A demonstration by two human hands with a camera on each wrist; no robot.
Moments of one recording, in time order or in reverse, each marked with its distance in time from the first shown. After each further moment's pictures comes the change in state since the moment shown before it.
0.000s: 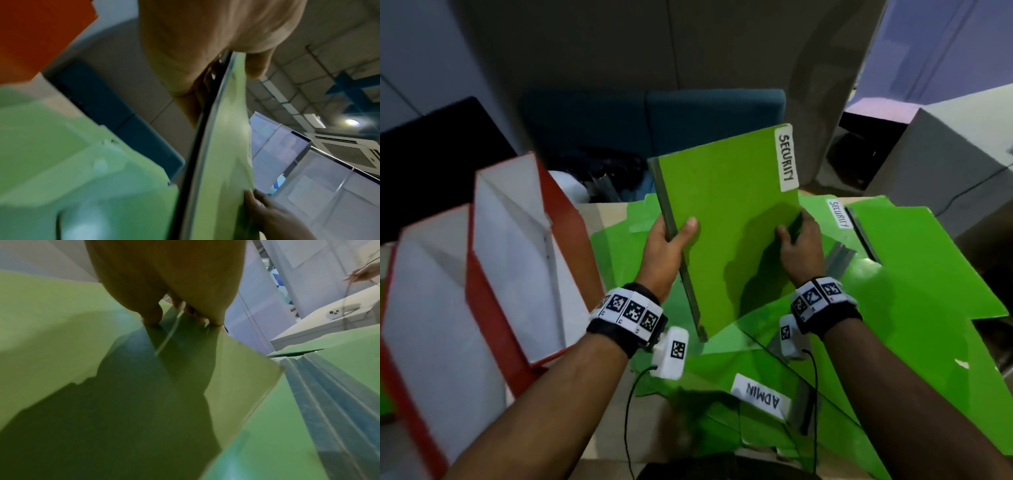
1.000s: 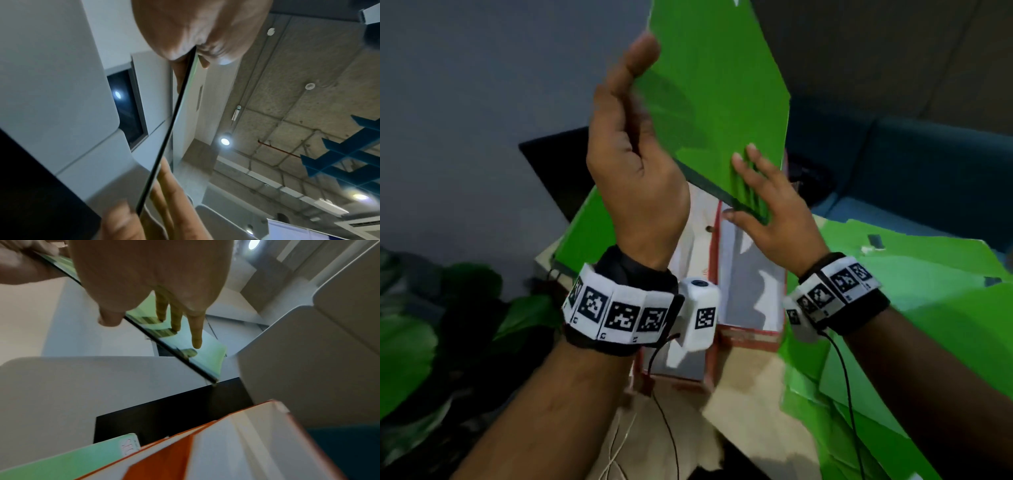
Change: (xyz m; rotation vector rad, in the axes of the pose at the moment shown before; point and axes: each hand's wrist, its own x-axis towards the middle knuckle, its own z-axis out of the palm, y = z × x) left_hand -0.102 0.177 -0.245 0.450 0.900 1.080; right_hand -0.144 -0.305 0.198 0.247 -0.613 -1.075
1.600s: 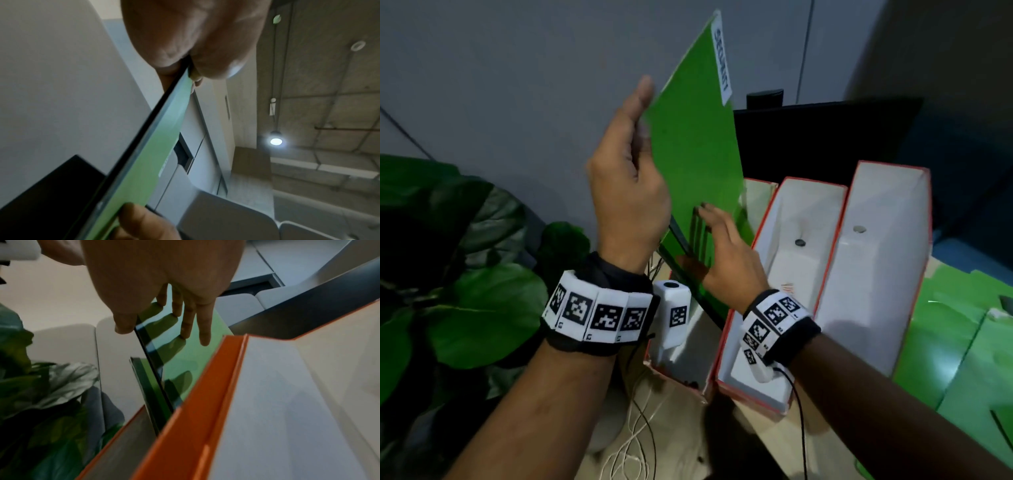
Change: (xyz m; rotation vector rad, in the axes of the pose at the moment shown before) left_hand 0.033 -0.076 -0.158 0.414 0.002 -0.175; right_hand 0.027 -0.095 0.202 0.058 -0.335 0.002
